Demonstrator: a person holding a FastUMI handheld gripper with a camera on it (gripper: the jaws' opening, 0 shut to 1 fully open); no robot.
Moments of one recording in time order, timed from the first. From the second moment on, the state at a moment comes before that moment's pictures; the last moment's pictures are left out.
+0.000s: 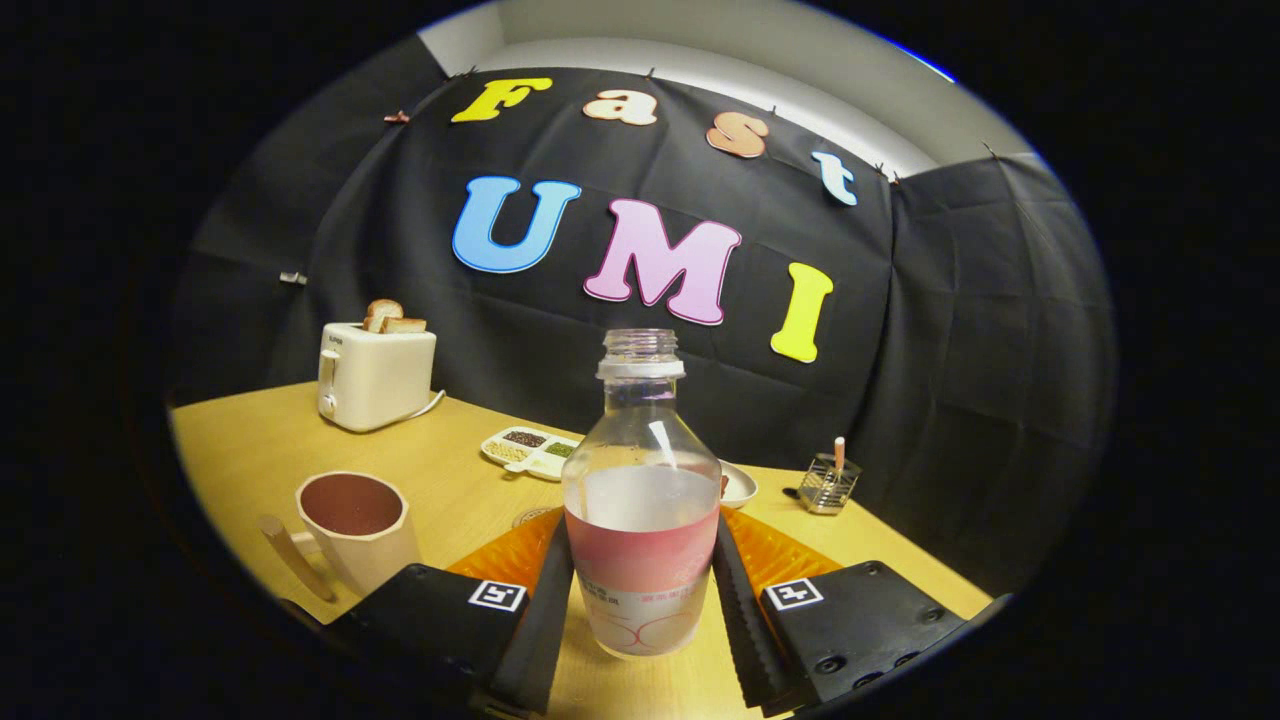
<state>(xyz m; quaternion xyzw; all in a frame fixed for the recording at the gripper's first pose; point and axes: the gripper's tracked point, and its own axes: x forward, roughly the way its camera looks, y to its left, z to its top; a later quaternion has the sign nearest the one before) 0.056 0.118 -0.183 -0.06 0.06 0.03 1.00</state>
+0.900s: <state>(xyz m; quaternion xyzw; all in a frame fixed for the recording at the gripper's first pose) 0.029 0.164 -0.144 -0.41 0.01 0.10 0.91</state>
